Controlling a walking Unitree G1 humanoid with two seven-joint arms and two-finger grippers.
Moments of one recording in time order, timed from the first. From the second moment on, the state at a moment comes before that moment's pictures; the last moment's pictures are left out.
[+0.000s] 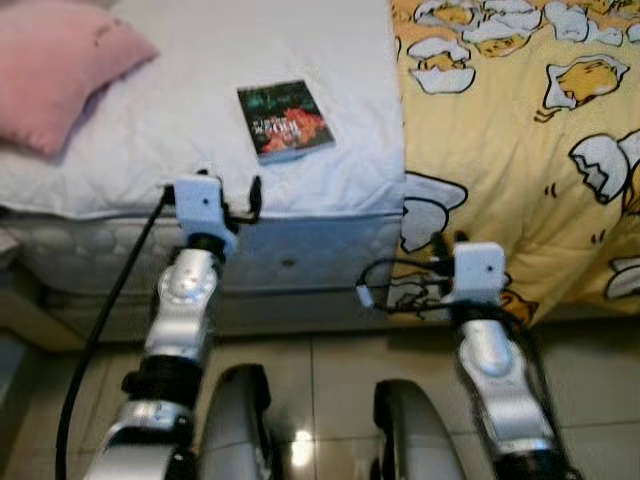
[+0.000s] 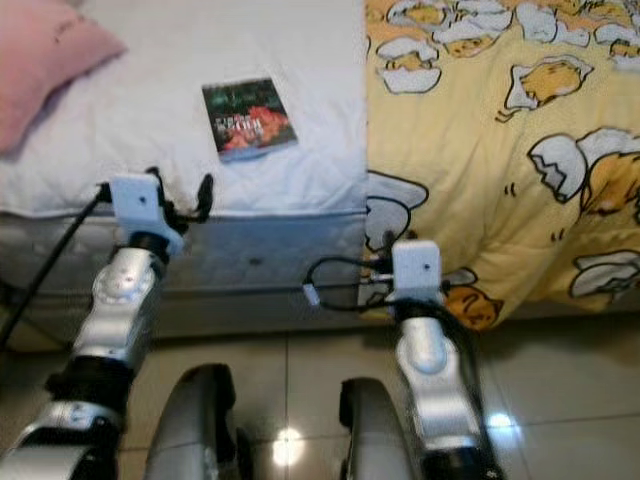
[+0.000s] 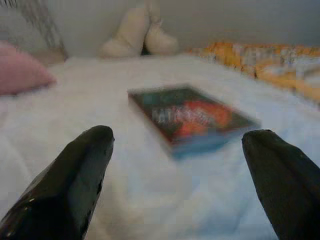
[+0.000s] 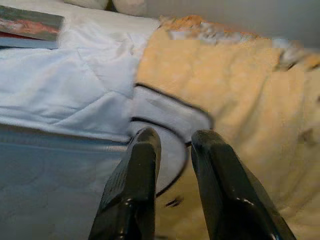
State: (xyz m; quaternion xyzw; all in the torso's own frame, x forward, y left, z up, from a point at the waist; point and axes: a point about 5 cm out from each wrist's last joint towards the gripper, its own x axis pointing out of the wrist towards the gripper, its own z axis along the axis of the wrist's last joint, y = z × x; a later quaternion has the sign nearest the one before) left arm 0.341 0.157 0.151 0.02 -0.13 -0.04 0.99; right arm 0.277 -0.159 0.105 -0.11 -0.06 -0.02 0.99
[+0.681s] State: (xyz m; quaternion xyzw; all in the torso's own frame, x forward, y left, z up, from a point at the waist) left arm 0.345 0.176 0.162 0.03 -0.12 0.02 0.99; right arm 0.295 -0.136 0.142 -0.08 -0.13 0.00 0.99
